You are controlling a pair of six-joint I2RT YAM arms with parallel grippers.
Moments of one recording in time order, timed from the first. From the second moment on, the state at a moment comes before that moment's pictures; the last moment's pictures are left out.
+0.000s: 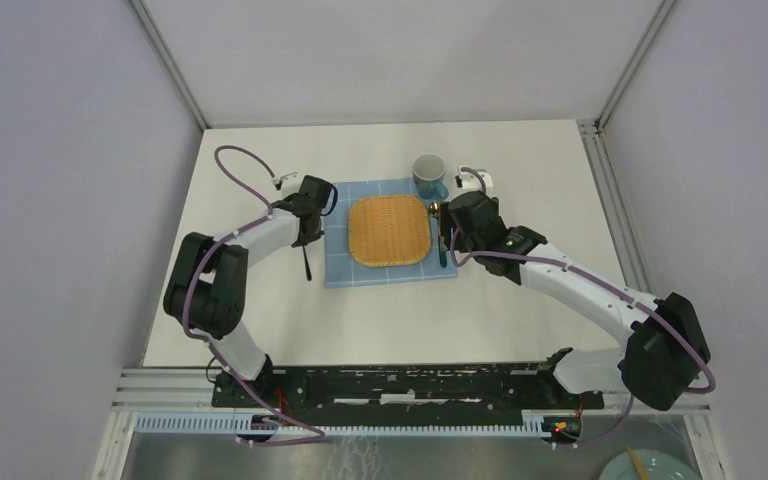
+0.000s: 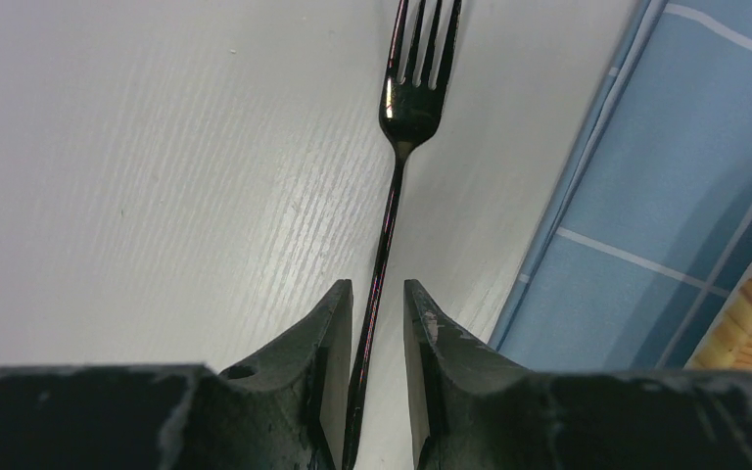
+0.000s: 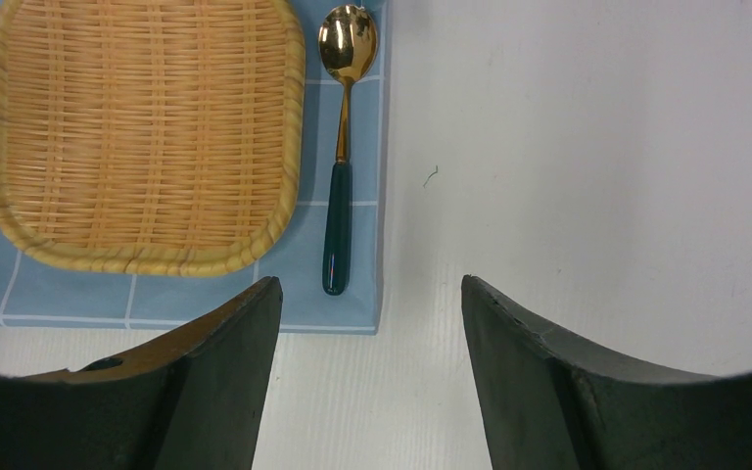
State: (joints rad) left arm -0.34 1.70 1.02 -0.42 -0.53 -0.62; right arm 0.69 1.31 0.95 -0.38 0.45 0.41
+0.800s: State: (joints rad) left arm -0.36 1.65 0.92 -0.29 -0.49 -0.67; right arm 0.69 1.30 0.95 -0.38 0.45 0.41
